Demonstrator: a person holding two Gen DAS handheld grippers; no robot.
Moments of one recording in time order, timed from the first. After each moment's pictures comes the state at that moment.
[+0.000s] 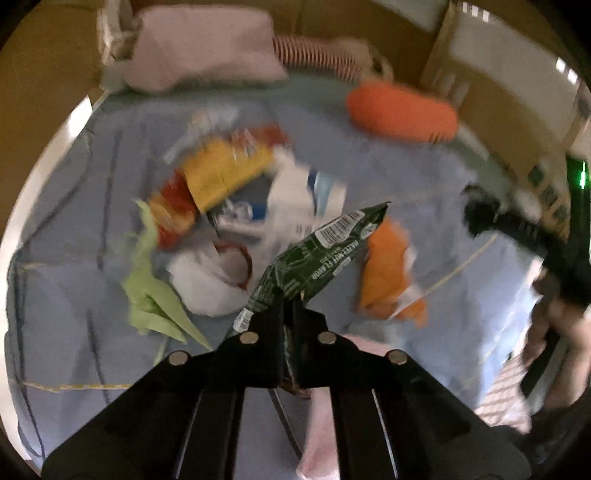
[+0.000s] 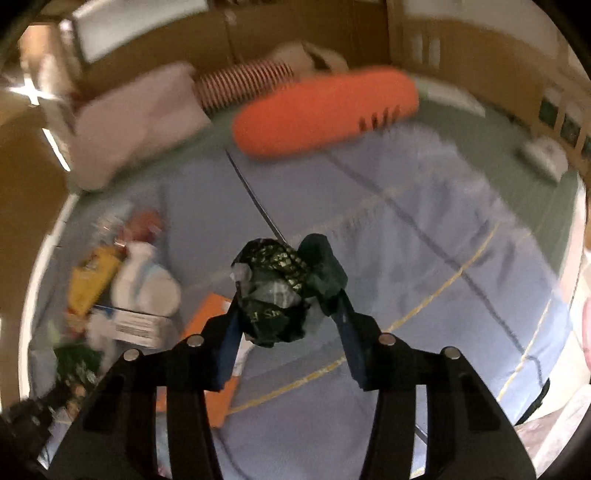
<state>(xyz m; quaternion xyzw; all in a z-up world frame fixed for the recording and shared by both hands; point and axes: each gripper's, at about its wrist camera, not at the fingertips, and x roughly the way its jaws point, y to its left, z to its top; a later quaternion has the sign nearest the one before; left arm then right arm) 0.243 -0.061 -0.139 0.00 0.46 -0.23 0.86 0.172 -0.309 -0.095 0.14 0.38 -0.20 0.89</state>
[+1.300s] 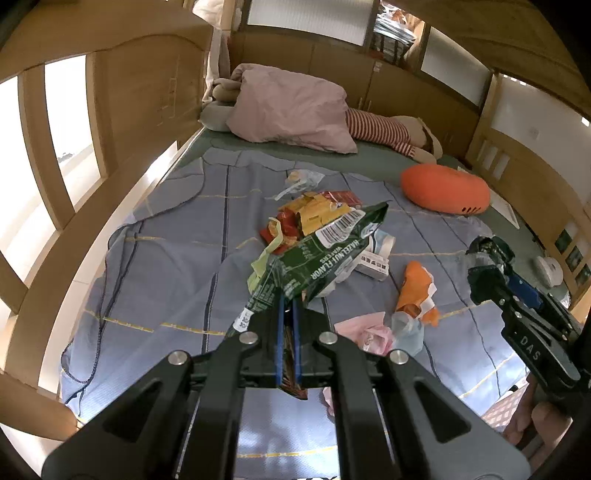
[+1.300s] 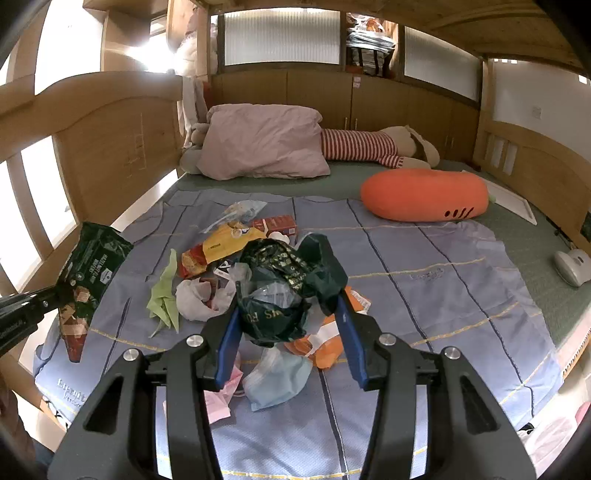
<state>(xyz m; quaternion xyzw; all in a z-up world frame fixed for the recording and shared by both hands) 0.144 0.025 -0.091 -0.04 0.37 -0.10 0.92 0.096 -0.166 -0.058 0.00 0.32 -0.06 0.95</state>
